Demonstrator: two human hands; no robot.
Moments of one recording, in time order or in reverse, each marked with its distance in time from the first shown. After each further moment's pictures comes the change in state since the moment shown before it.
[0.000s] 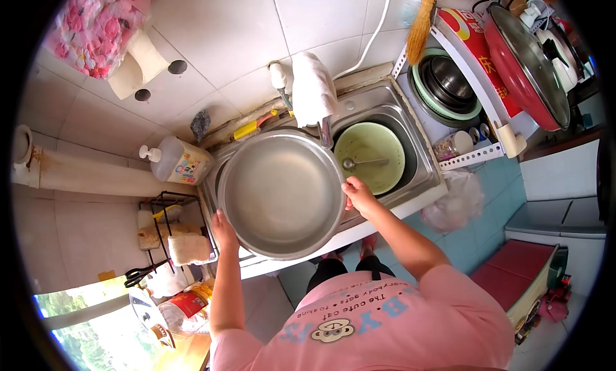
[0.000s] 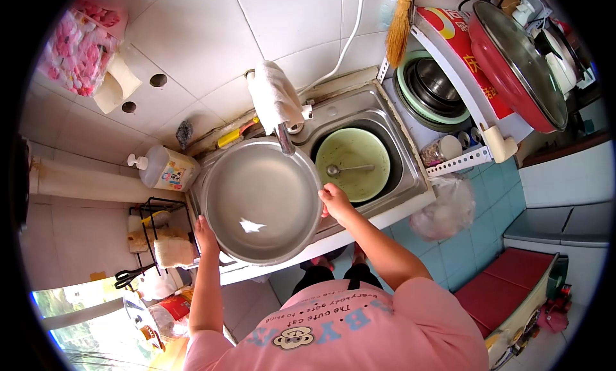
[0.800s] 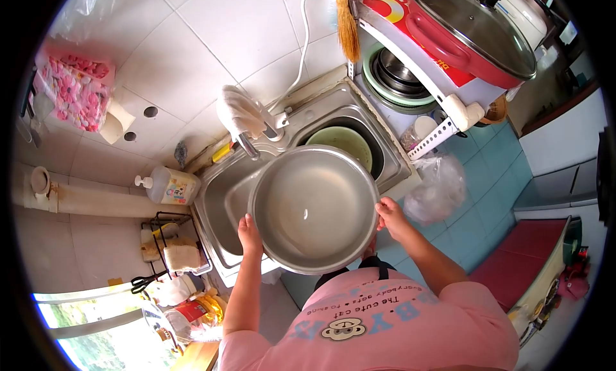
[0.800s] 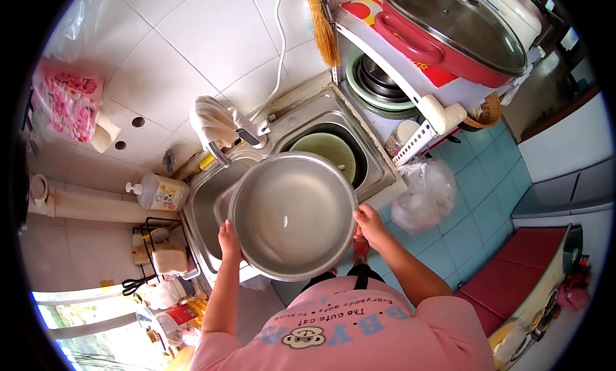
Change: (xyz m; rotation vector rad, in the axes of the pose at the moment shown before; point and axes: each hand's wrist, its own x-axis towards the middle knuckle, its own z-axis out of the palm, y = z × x) left_hand -0.110 0.042 0.123 0.001 -0.220 -0.051; right_hand -0.133 0.029 -0.171 0.184 0.153 -0.028
